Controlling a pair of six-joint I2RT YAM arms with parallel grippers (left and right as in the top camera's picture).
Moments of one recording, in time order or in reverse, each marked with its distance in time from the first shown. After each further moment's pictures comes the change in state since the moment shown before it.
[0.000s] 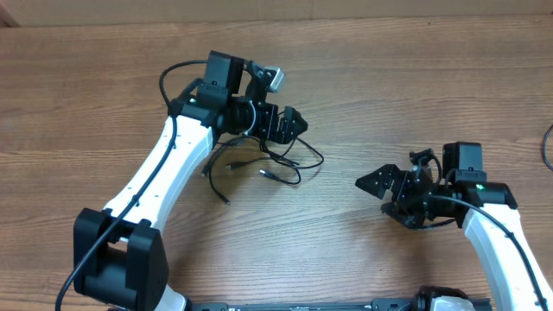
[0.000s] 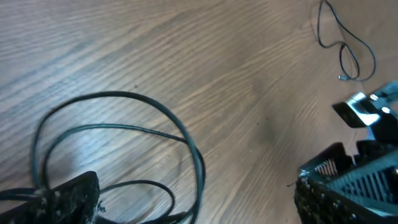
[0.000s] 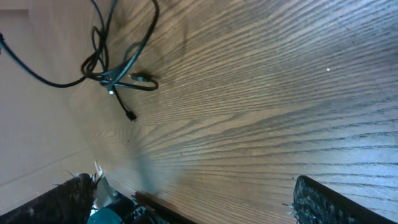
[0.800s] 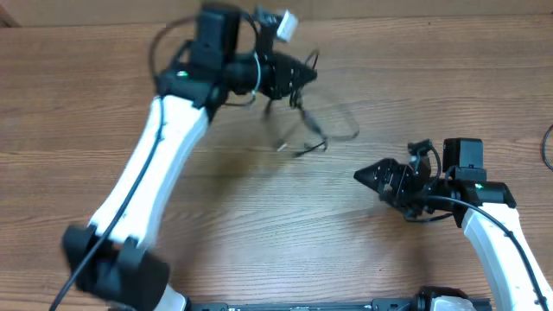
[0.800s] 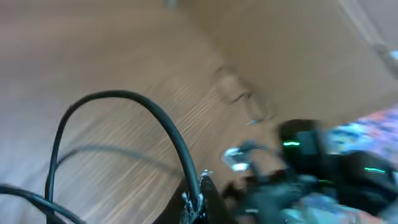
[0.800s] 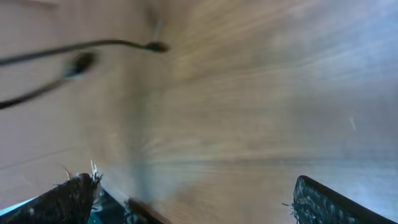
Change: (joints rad) left arm 0.003 0.009 0.324 0.046 0.239 -0.127; right arm 0.006 0.002 0.000 0.122 -0.032 -0.055
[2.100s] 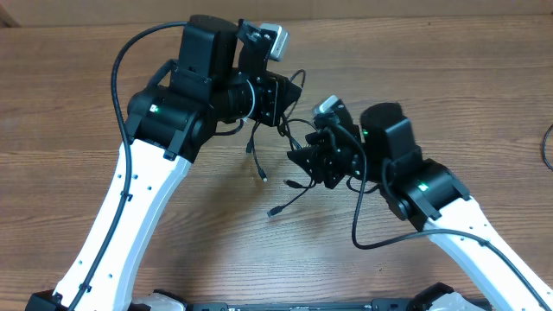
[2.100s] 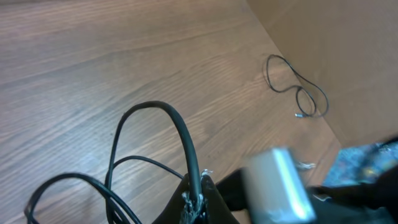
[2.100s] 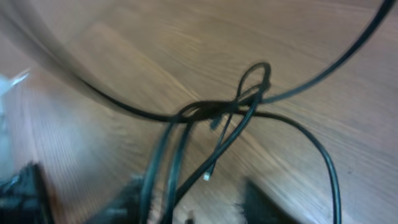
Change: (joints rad) left arm -0.081 -0.206 0.043 -0.329 -0.364 -0.014; right arm 0.600 0.020 0.306 0.288 0.354 -0.337
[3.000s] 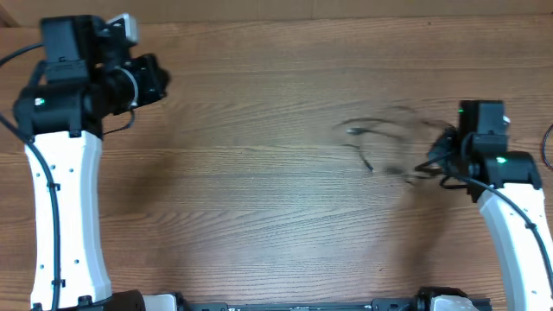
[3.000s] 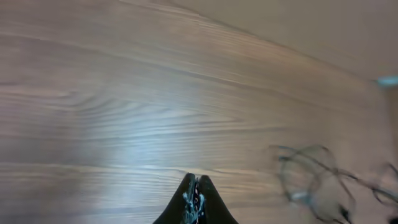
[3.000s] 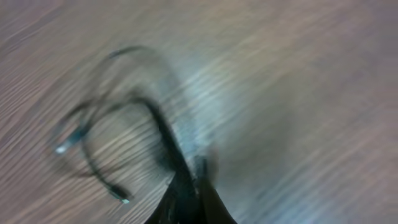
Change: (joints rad) left arm 0.528 -0.003 -0.005 -0.157 -0.126 -0.012; right arm -0.588 0.013 0.021 -0.457 0.621 0.507
